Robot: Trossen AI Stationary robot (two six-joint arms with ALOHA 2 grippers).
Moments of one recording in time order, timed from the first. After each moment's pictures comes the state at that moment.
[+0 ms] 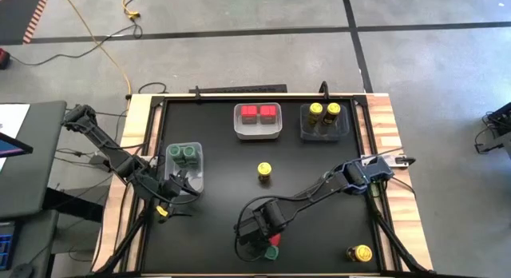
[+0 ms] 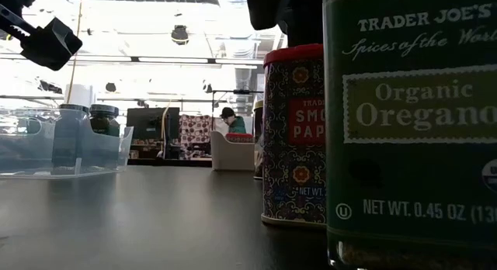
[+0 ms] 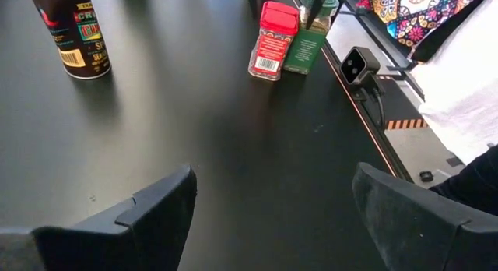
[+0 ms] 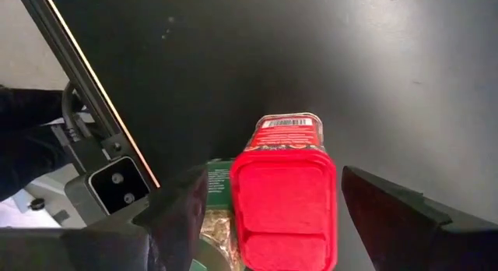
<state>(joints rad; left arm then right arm) -0.72 0.69 0.44 -0.22 -0.34 -0.44 0.45 2.35 2.25 -1.25 -0.10 0.89</state>
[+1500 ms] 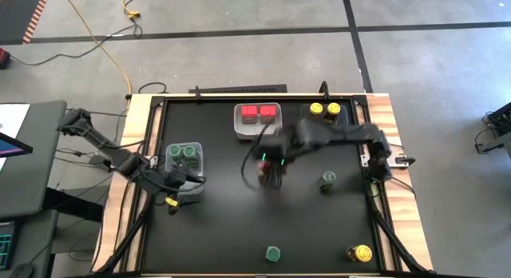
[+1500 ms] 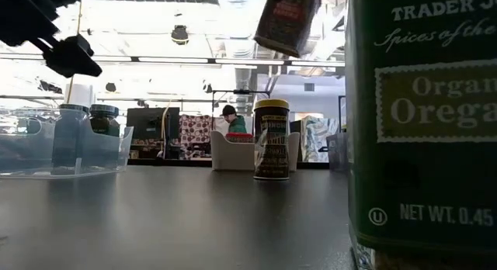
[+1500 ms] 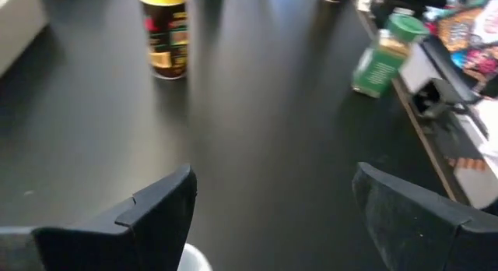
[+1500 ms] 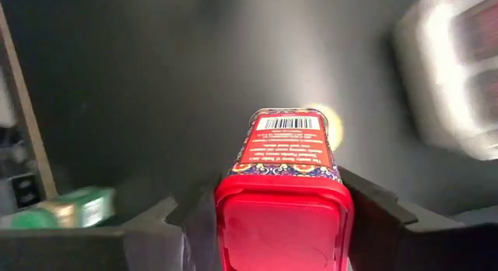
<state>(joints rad) -0.61 0.69 0.44 -0.25 -0.43 -0.49 0.13 1.99 2.25 -1.46 0.09 0.37</state>
